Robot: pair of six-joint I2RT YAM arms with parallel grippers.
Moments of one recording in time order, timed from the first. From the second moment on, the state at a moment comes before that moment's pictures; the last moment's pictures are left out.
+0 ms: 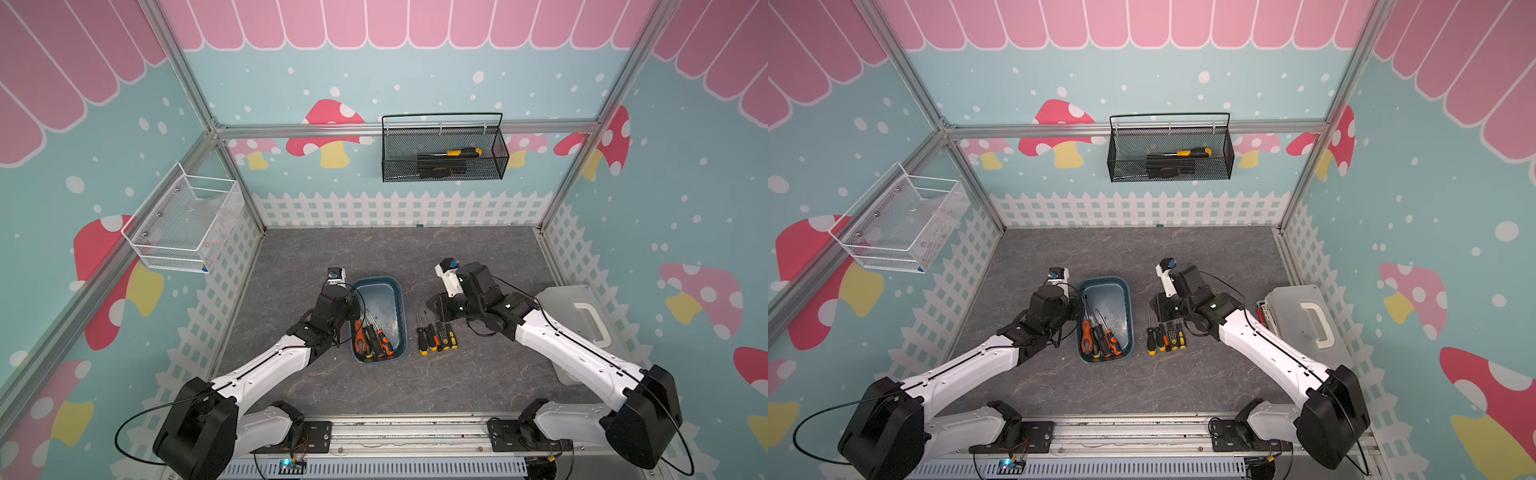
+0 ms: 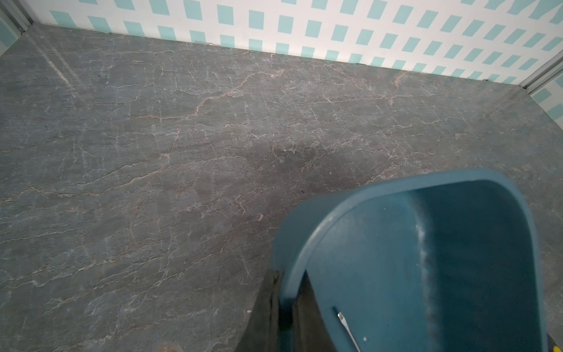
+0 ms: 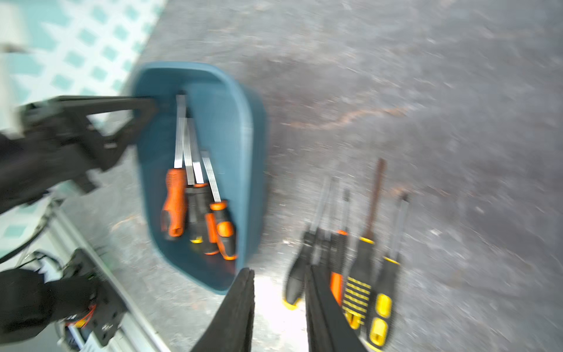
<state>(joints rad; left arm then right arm) -0.48 1.20 0.61 0.03 -0.25 -0.35 0.69 1.29 1.05 -0.50 -0.13 0.36</state>
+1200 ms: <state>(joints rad) -0.48 1.20 0.62 0.03 -0.25 -0.35 0.92 1.84 1.28 -0.48 -0.07 0.29</state>
